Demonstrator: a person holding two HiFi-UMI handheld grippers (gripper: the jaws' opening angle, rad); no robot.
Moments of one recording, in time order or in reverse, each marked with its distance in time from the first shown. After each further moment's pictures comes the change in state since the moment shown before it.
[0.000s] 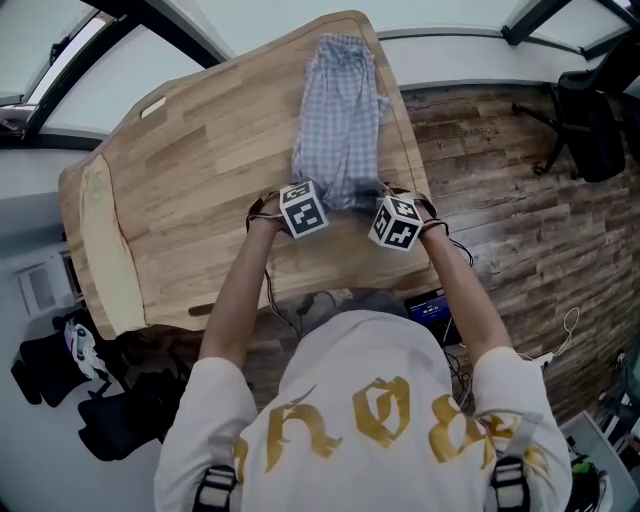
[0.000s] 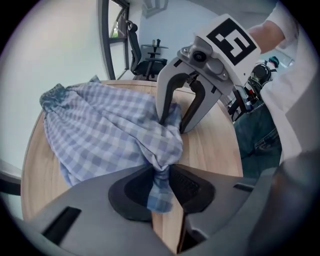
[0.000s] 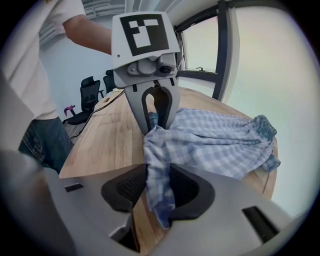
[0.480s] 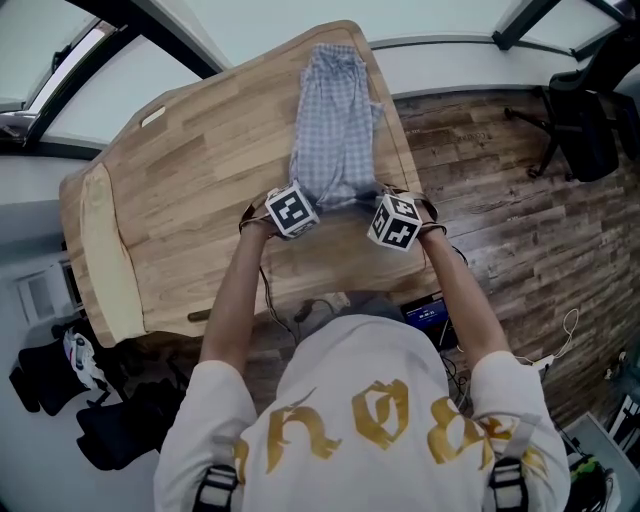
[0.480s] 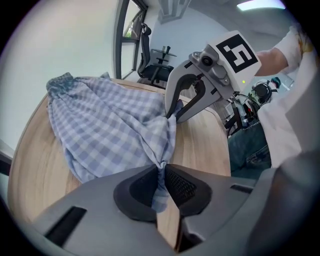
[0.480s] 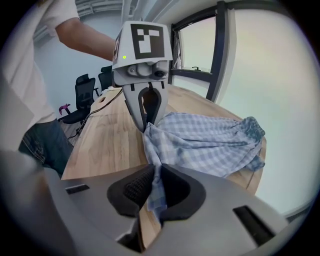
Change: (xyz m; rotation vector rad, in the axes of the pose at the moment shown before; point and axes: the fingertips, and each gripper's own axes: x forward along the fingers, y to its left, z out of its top) left arm -0.016 -0.001 0.004 -0.119 -0.071 -0.060; right arm -0.024 -0.013 0.000 0.012 0.039 -0.060
